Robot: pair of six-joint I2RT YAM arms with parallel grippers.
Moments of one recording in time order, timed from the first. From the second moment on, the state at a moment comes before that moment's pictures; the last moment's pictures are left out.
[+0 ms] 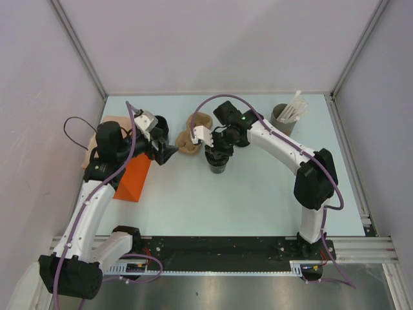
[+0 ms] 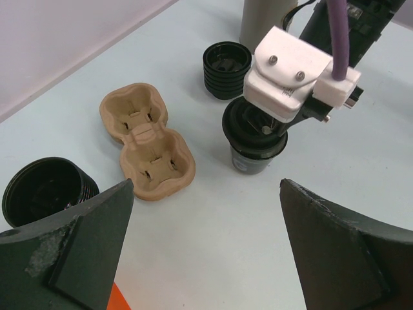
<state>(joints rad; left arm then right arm) -0.12 0.95 0.92 -0.27 0.71 0.21 0.70 1.89 1.71 -0.92 -0.44 -0.89</state>
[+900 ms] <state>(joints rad) -0.12 0.95 0.92 -0.27 0.71 0.21 0.69 1.96 1.78 -1.04 -0.46 -0.89</state>
